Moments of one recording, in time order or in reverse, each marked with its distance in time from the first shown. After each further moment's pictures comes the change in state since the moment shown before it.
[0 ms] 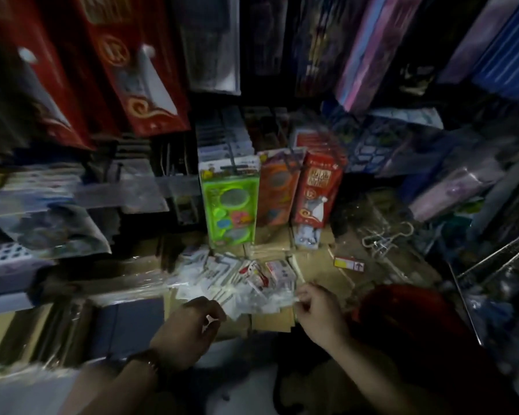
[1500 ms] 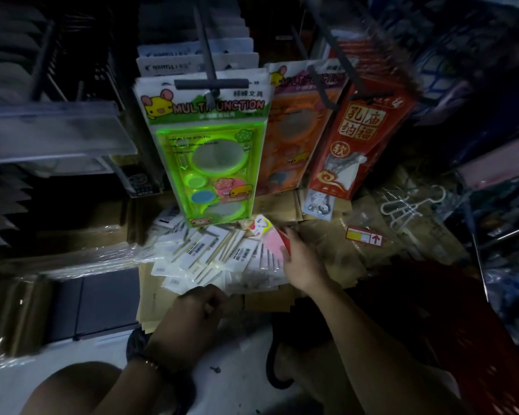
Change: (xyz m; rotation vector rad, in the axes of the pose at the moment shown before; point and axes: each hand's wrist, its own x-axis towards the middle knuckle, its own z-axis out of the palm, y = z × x) left_hand 0.069 -0.039 0.080 -0.224 -0.017 -0.215; right_hand 0.135 0.034 0.085 -0.046 -0.195 0.065
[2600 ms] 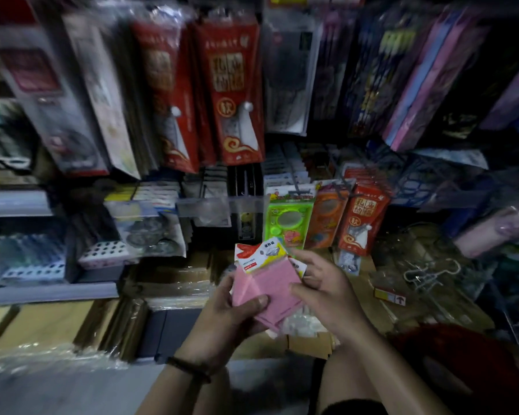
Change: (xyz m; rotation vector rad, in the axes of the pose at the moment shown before) left_hand -0.155 0.124 -0.129 -1.269 0.051 0.070; right_hand -0.209 -0.200 -0.118 0.705 -0.030 -0.310
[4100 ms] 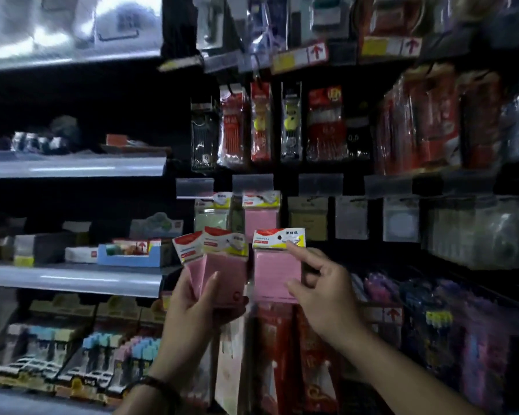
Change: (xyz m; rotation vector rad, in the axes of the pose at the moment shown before) left_hand -0.074 0.405 0.061 0.279 0.319 0.987; right_hand 0.077 -0.415 0.064 0.098 -0.006 -0.858
